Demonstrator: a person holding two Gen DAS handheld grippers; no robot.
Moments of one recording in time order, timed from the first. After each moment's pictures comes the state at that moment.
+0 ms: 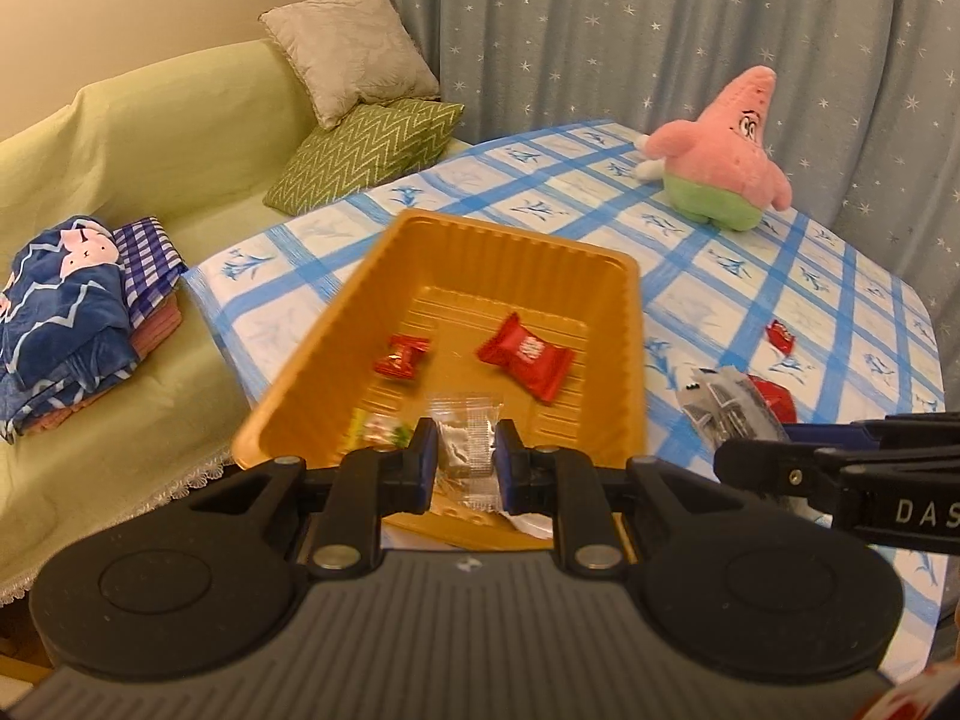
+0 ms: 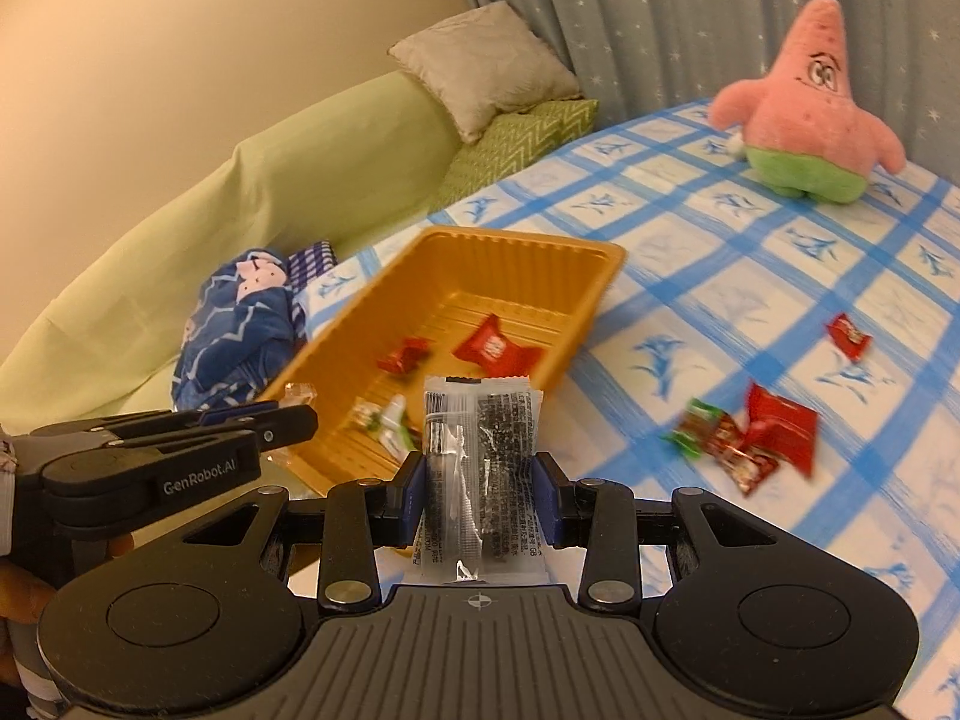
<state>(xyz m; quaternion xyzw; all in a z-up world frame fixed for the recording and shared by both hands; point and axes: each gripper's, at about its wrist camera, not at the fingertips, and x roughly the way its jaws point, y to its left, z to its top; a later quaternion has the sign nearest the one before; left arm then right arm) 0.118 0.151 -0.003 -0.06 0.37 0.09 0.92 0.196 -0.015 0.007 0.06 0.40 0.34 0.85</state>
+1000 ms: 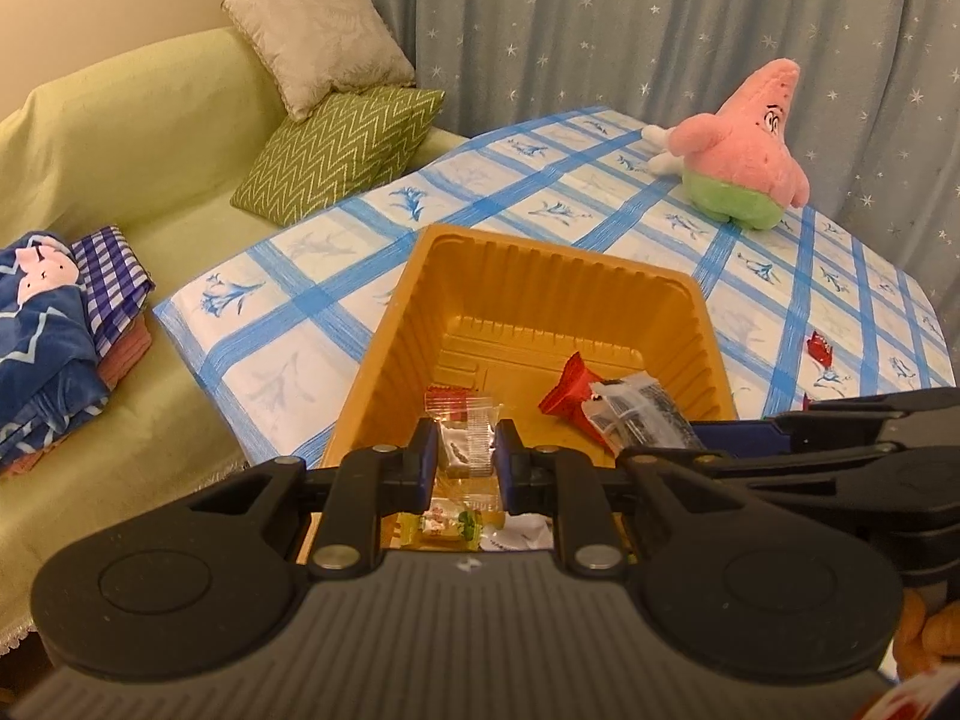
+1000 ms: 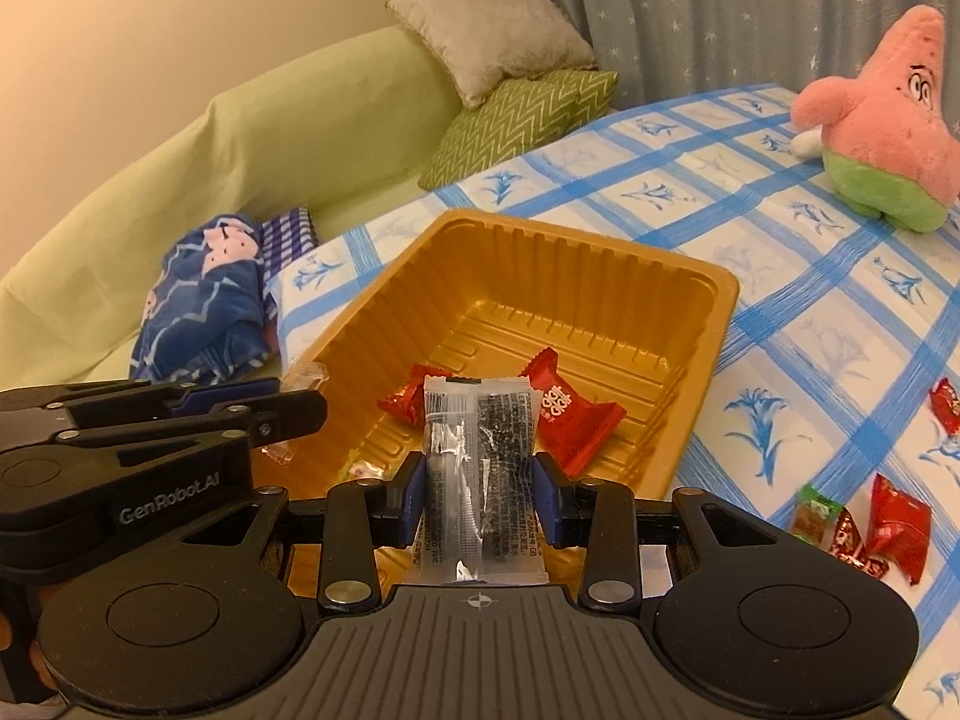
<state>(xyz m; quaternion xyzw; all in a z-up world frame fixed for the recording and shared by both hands) 0.180 0.218 -0.026 -0.06 0.39 0.04 0.92 0.259 0.092 -0.024 0.01 0.42 0.33 0.84</state>
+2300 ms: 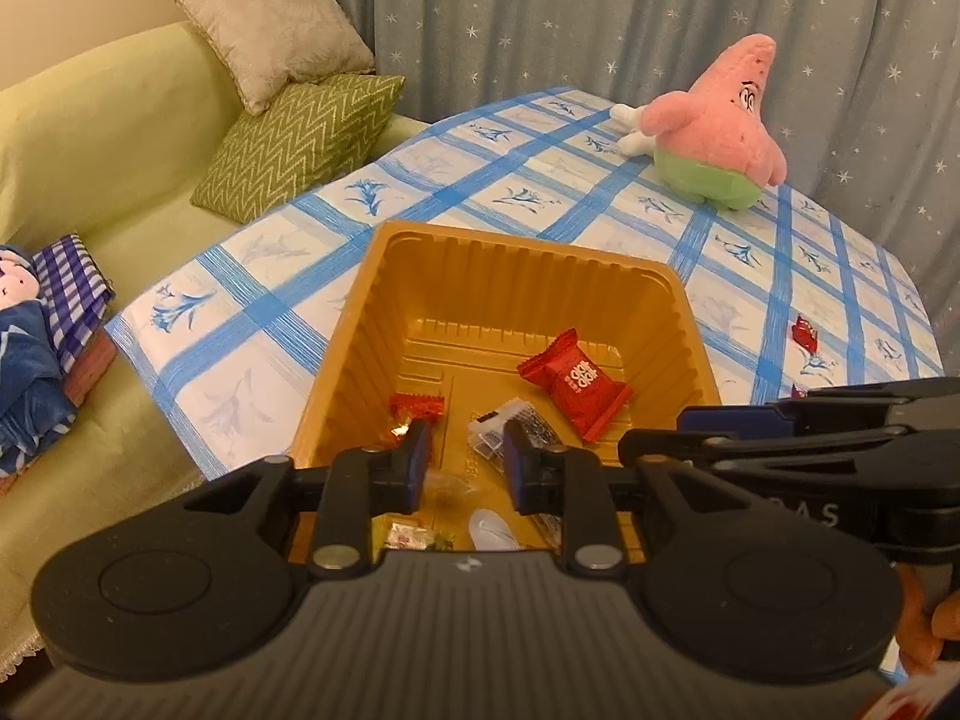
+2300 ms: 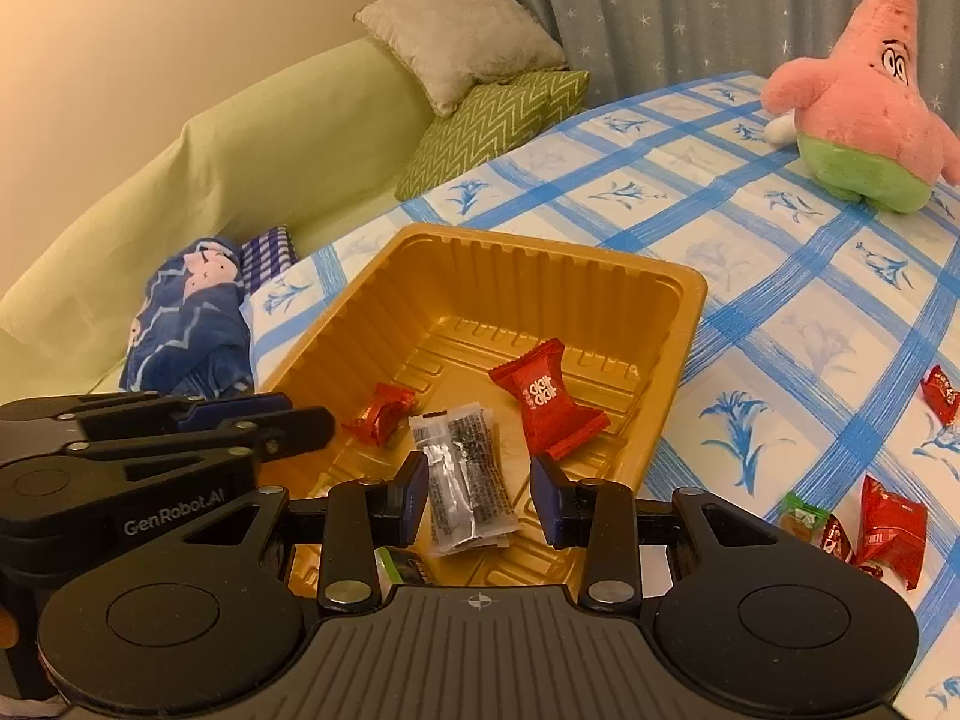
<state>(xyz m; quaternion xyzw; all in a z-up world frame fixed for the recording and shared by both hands) 0.205 0.212 -0.033 -0.05 0.40 0.01 0.91 0.274 0.077 -0.026 0.04 0.42 0.31 0.85</state>
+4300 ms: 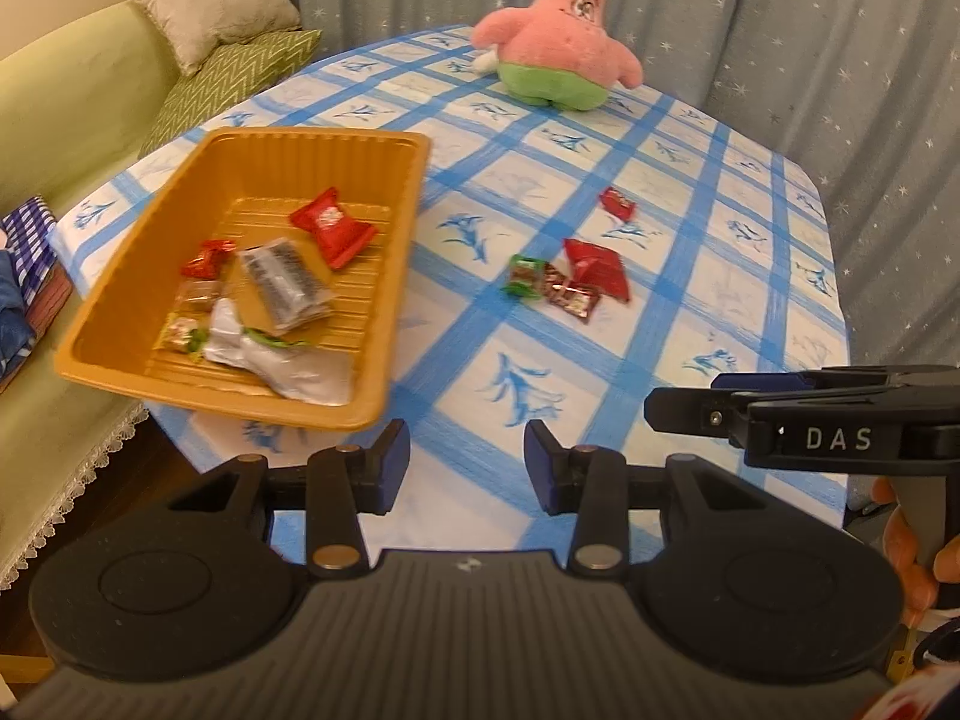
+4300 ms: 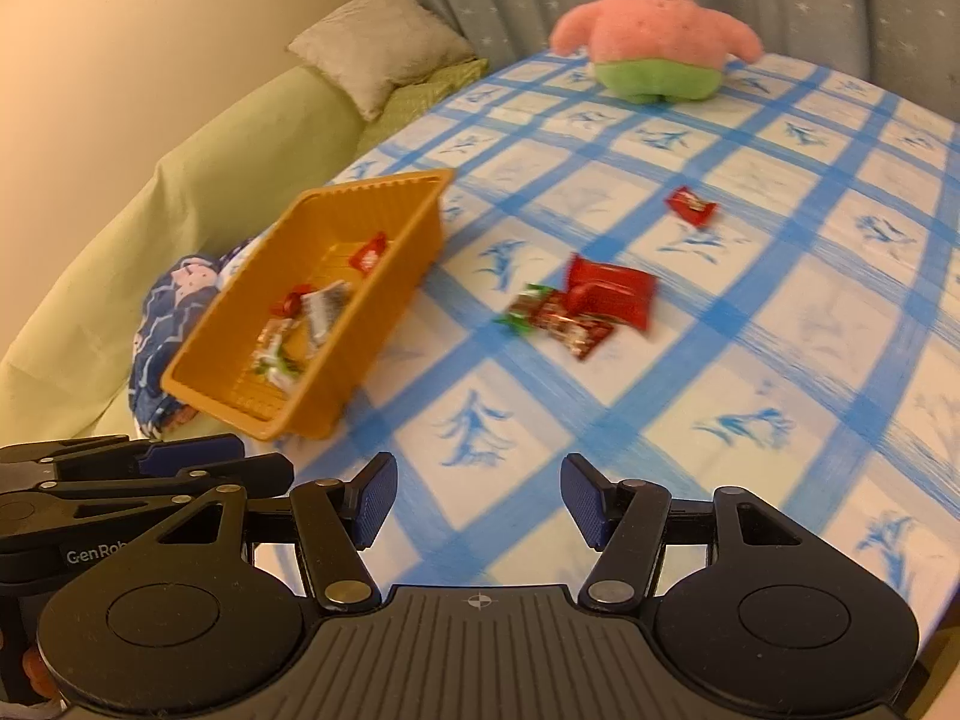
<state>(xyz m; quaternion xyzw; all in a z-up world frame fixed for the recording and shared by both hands) 0.101 0.040 -0.018 -0.04 0.45 -0.03 0.89 0.177 -0.126 -0.027 0.10 0.45 0.27 0.84</state>
